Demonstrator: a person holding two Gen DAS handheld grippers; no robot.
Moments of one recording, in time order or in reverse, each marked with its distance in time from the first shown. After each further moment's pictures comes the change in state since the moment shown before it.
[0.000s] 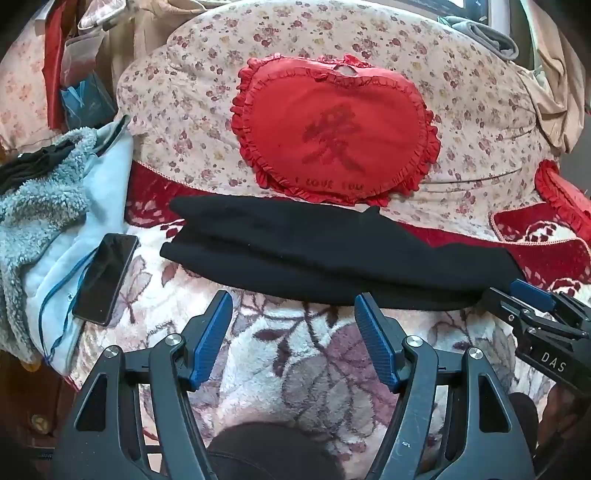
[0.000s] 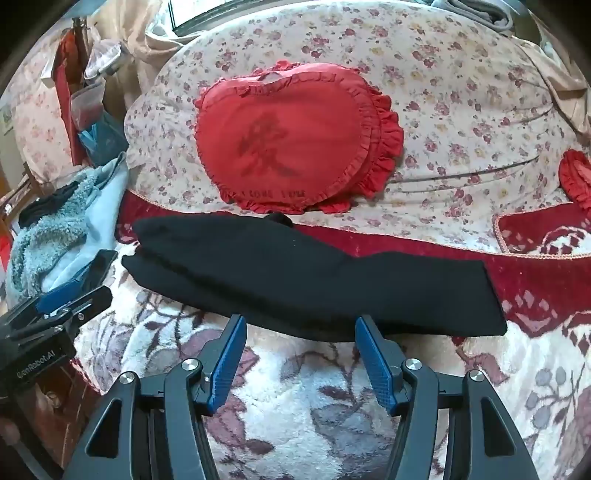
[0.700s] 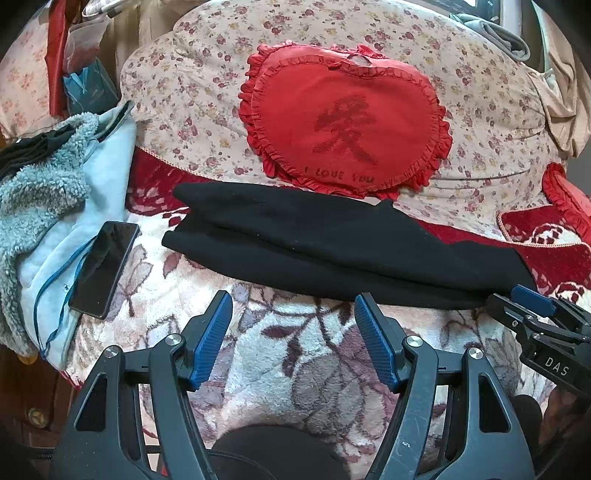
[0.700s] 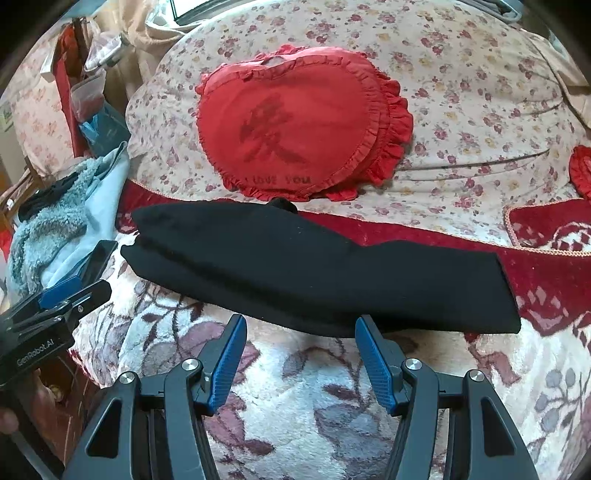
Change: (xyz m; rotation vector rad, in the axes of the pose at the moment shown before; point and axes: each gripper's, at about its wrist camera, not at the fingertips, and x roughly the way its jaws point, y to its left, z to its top) left arm 0.015 0.013 0.001 -0.030 0.035 0.004; right arm 0.015 0.001 0.000 0.006 0.057 0.036
